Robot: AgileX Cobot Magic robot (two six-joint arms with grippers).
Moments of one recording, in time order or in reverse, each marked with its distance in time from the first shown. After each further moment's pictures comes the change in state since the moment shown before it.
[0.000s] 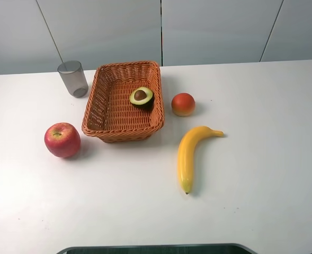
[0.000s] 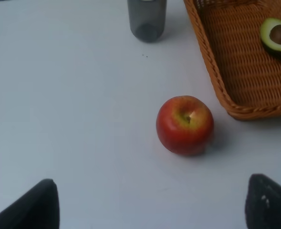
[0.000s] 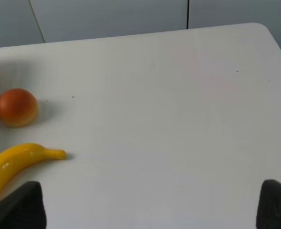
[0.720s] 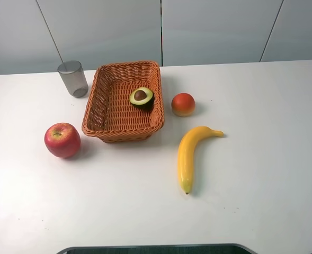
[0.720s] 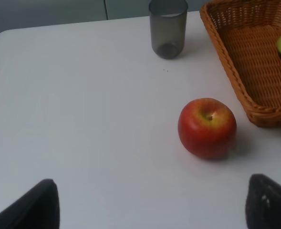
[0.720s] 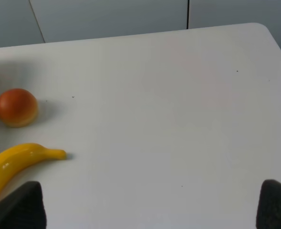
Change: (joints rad) left arm 0.000 -0.301 0.124 0.066 0.040 0.002; right arm 0.000 0.000 0.000 0.000 0.000 0.000
